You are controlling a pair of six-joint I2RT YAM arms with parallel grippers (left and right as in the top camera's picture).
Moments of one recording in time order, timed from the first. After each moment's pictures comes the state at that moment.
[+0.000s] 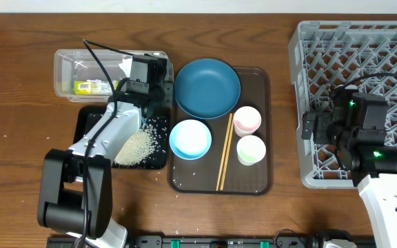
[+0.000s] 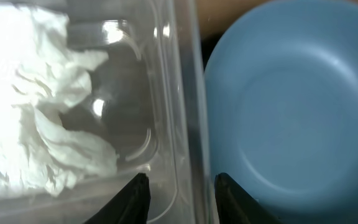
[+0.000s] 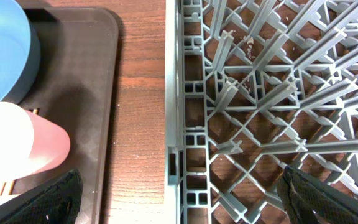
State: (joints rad) left arm -0.21 1.74 1.08 -0.24 0.10 -0.11; right arm -0.03 1.11 0.86 -0.61 -0.05 0.03
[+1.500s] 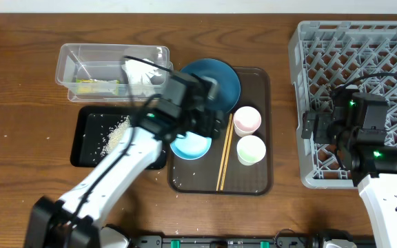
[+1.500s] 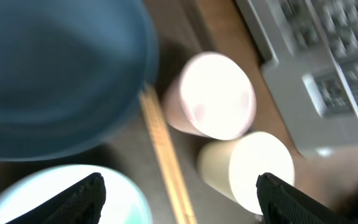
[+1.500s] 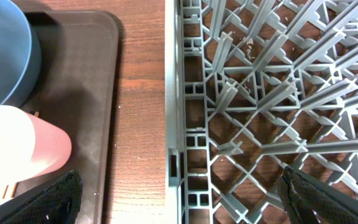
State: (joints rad) left arm -0.54 1.52 1.08 -0.49 0.38 -0.25; right arm -0.03 1.11 0.86 -0.61 -0.05 0.04
